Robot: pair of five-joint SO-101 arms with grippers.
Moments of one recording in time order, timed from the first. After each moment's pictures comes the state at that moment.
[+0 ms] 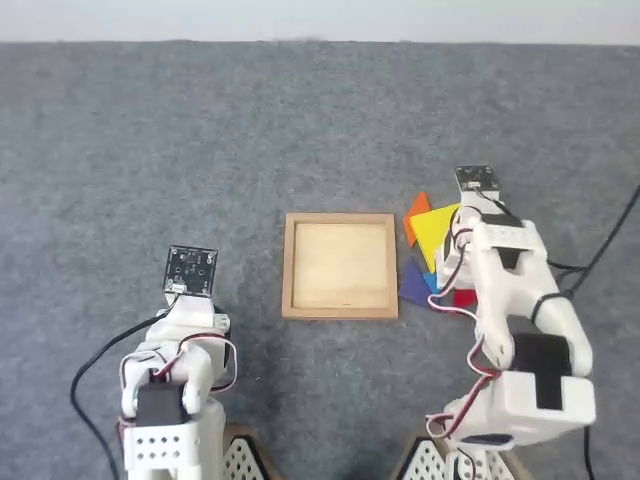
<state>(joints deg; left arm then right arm) -9.7 -103.2 97.1 72.0 -3.9 1.0 3.8 37.0 52.3 5.5</state>
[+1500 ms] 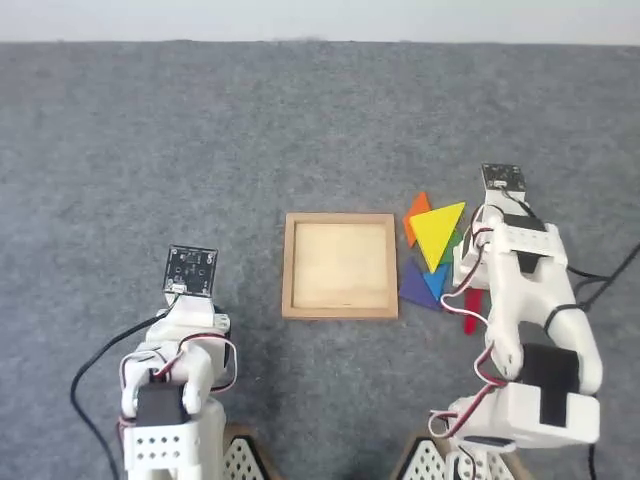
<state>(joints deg) -9.7 -103.2 97.1 72.0 -3.9 5.5 -0.8 37.7 54.8 4.9</state>
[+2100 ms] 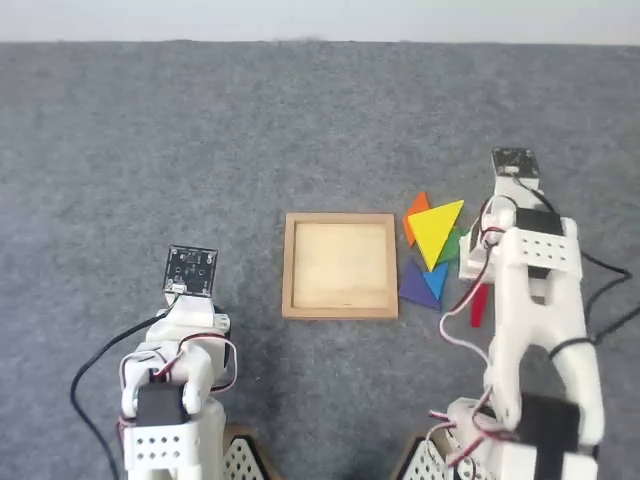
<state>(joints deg) -9.7 -103.2 97.1 72.0 -3.9 3.3 -16.5 34.8 68.0 4.9</state>
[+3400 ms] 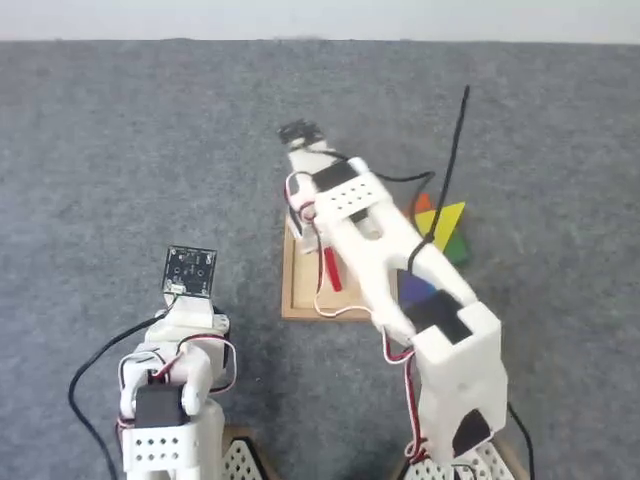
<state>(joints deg) -9.7 -103.2 97.1 72.0 -3.9 -35.4 25.8 -6.9 68.7 -5.1</state>
